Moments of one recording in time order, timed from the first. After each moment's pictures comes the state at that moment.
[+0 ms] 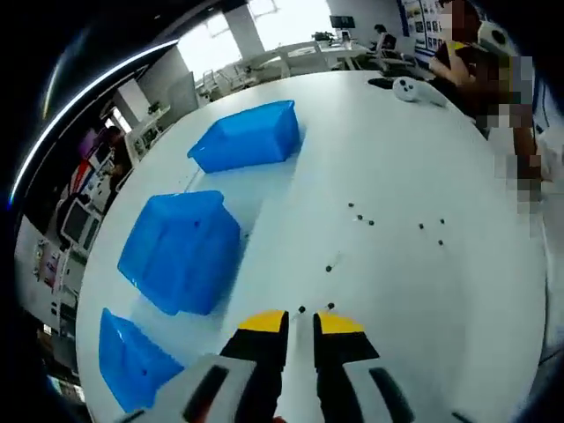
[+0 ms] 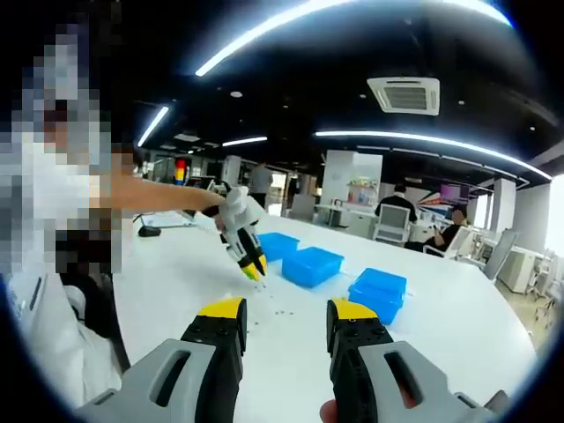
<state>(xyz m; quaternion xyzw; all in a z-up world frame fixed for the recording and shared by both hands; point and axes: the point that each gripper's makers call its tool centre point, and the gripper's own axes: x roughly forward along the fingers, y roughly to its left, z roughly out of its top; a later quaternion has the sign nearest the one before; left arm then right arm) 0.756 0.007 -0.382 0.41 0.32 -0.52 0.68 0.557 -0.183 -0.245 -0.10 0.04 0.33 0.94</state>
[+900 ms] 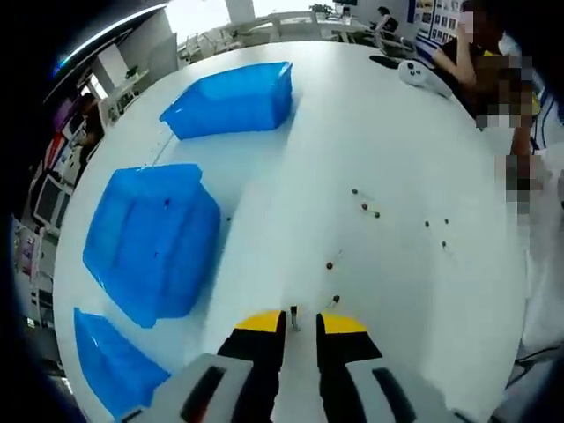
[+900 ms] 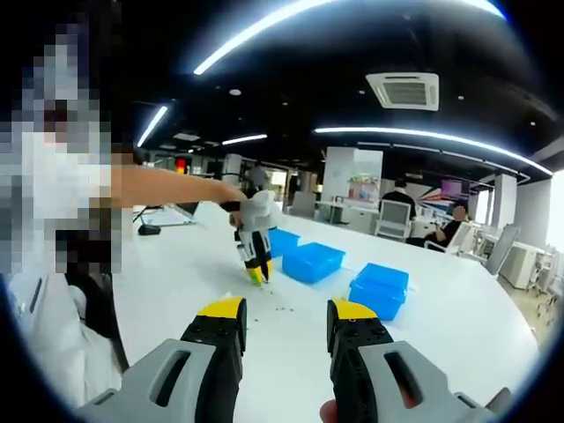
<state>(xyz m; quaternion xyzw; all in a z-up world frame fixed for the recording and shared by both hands) 0.757 0.009 -0.398 0.40 0.41 -0.53 0.63 0.560 -0.181 -0.254 -0.10 0.05 0.33 0.94</state>
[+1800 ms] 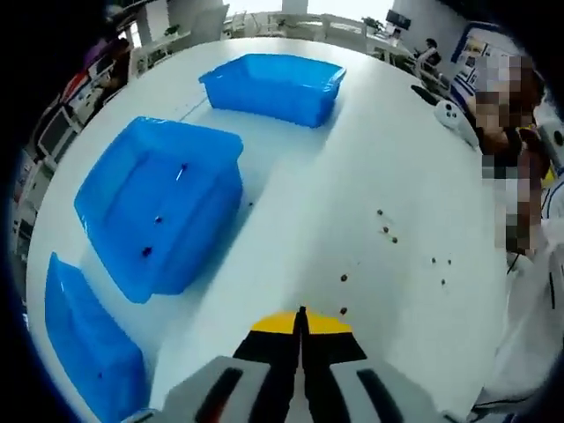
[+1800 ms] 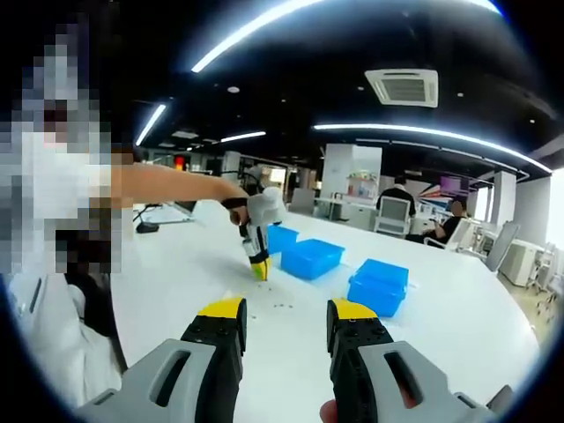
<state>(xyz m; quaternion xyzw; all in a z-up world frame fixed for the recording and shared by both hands) 0.766 0.009 -0.397 0.29 0.50 -0.49 0.65 0.563 -0.182 -0.258 -0.10 0.06 0.33 0.94</state>
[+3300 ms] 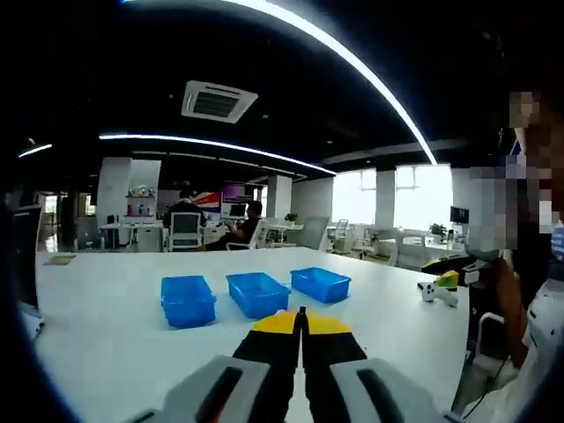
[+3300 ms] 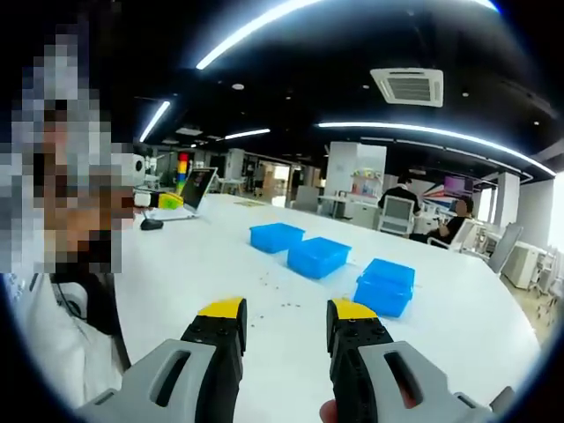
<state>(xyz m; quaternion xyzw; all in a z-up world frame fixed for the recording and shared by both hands) 0.589 0.111 -0.245 -0.02 0.05 -0.35 0.93 0.560 -0.172 -0.259 -0.10 0.06 0.34 0.93</state>
